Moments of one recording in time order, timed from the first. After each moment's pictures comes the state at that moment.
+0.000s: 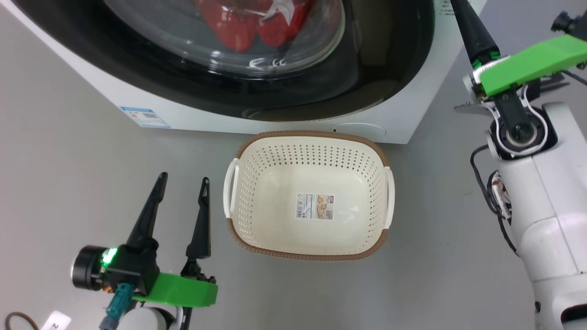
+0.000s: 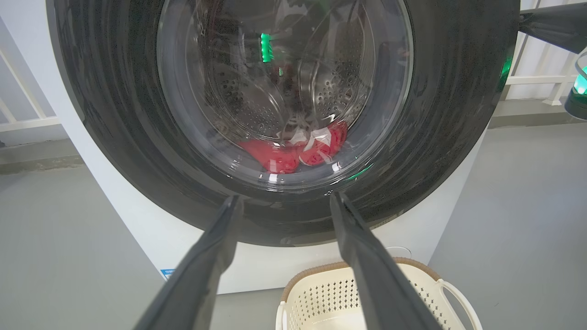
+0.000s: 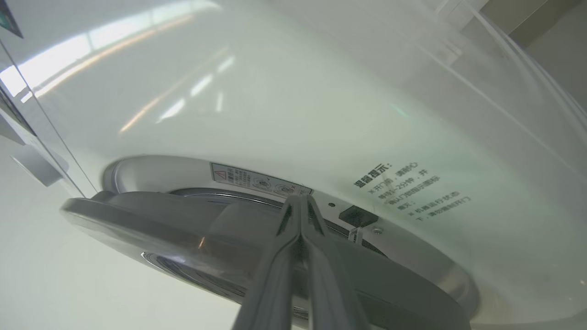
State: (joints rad) left arm -0.20 0.06 -0.25 0.04 -0.15 0.04 -0.25; right arm -0.89 -0.19 0.15 0.50 1.28 0.13 0.07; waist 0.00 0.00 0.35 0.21
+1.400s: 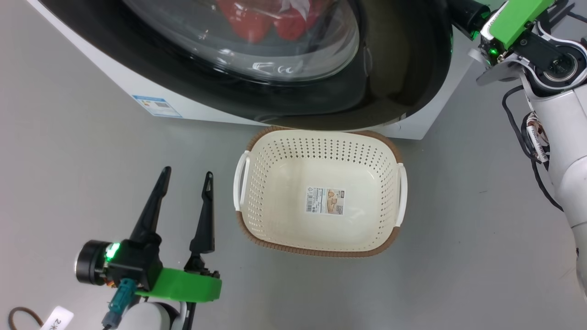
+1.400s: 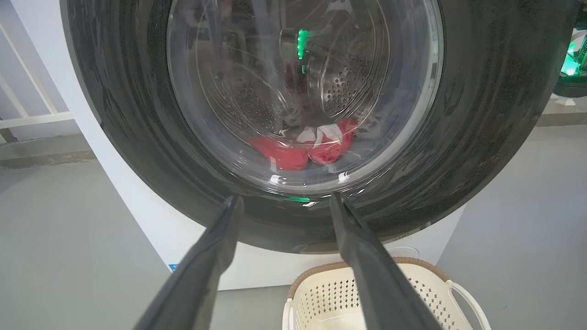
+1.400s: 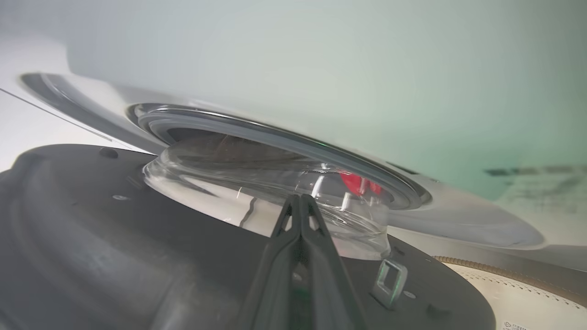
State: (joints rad) left arm -0.21 0.05 -0.26 0.04 -0.15 0.04 -0.25; right arm -1.17 -0.30 0.33 0.74 1.48 0.13 0.56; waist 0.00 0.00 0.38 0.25
